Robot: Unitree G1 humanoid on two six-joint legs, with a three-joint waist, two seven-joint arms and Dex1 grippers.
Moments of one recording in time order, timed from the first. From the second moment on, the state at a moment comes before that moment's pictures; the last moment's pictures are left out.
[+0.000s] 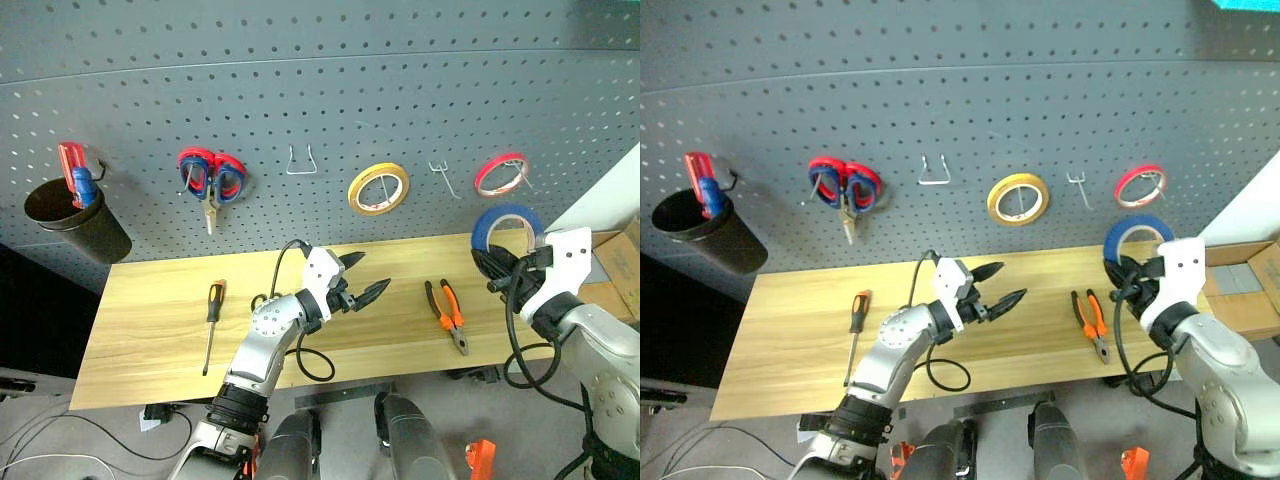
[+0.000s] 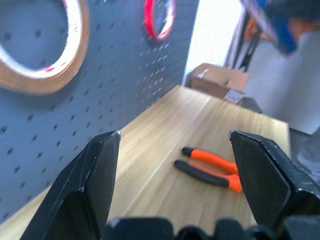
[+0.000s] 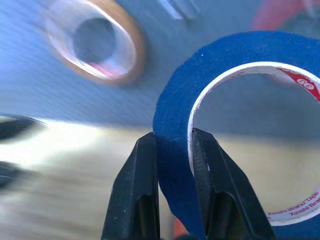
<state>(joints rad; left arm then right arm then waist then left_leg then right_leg) -0.34 0.13 -0.20 0.16 -0.19 -0.01 -0.73 -0.10 -0.42 -0.35 -0.83 0.54 0.96 0.30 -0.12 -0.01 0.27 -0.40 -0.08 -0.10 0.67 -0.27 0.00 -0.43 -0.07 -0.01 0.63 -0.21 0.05</state>
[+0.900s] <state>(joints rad) -0.25 0.14 -0.14 0.03 -0.20 0.03 -0.63 -0.46 -0.28 0.01 -0.09 0.36 0.50 0.41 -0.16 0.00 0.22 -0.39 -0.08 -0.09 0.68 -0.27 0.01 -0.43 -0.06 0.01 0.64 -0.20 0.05</state>
